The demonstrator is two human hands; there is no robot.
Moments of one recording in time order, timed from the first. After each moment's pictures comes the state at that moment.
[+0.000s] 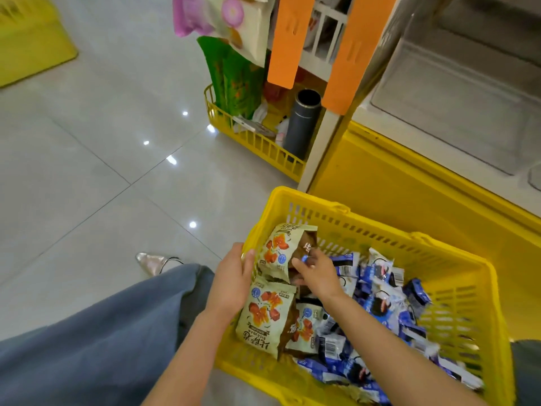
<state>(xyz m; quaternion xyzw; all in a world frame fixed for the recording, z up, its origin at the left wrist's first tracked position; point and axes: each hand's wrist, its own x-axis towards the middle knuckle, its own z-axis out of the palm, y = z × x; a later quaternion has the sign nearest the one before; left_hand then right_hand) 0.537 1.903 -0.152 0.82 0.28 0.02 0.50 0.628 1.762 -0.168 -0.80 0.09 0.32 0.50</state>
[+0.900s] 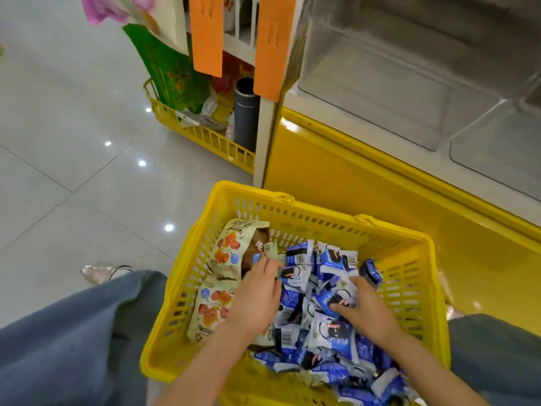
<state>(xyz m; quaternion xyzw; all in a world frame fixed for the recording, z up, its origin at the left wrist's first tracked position) 0.568 1.793 -0.167 0.92 0.08 -0.06 0.37 0.625 1.579 -0.157 -0.93 -0.03 0.29 0.22</state>
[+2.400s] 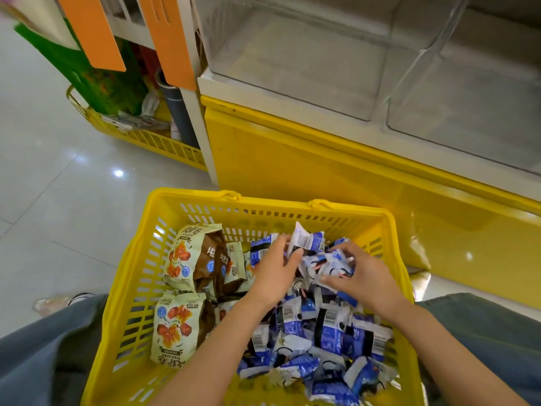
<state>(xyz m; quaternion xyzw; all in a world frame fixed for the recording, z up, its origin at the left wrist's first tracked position) 0.641 1.707 -0.168 0.79 0.10 -0.15 0.59 0.658 1.533 -0.134 -0.94 -0.05 0.19 0.28</state>
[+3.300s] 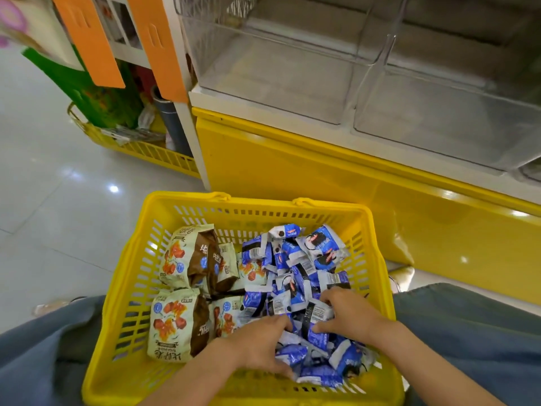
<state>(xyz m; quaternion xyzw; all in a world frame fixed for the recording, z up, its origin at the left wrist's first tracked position) 0.557 1.719 -0.187 0.83 -0.18 -0.44 0.29 0.610 1.521 -0.146 -0.90 -0.14 0.39 0.10</state>
